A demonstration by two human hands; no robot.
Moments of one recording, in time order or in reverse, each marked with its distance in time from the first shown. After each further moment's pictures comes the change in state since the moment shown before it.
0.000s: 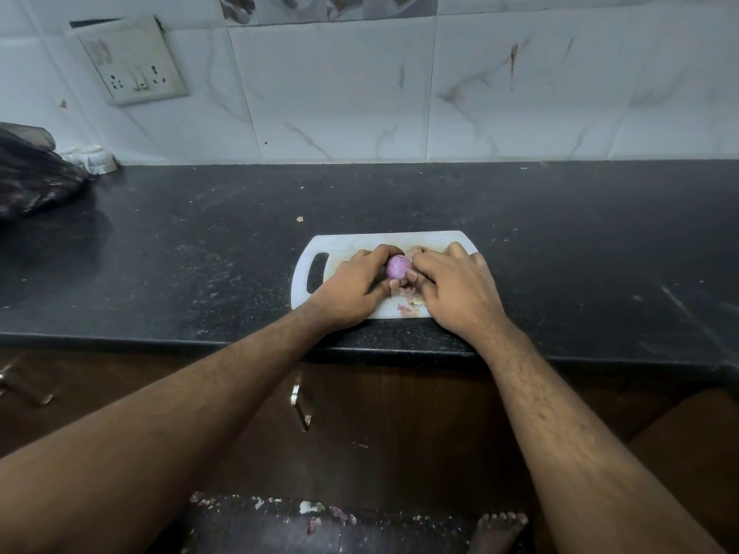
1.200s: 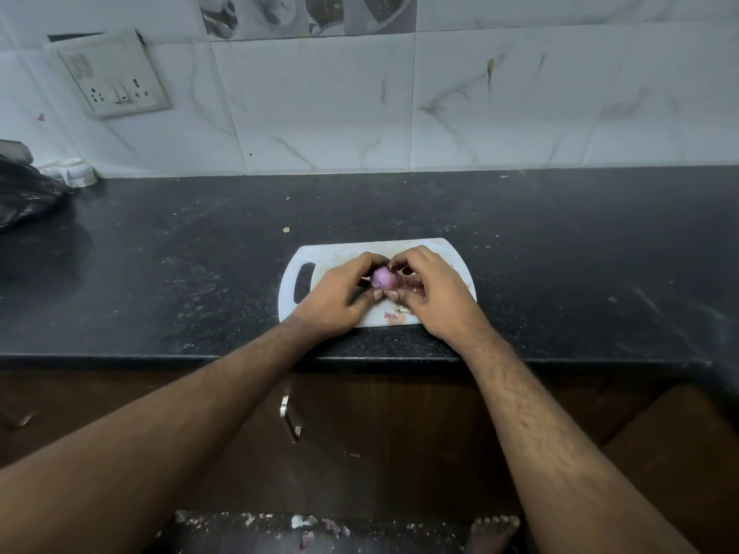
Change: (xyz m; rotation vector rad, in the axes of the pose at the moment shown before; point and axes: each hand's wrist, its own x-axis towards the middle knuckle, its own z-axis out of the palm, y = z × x) left_hand -0.005 0.008 -0.005 -0.122 0.100 0.087; right_hand -0.001 -0.003 0.001 0.451 0.052 0.020
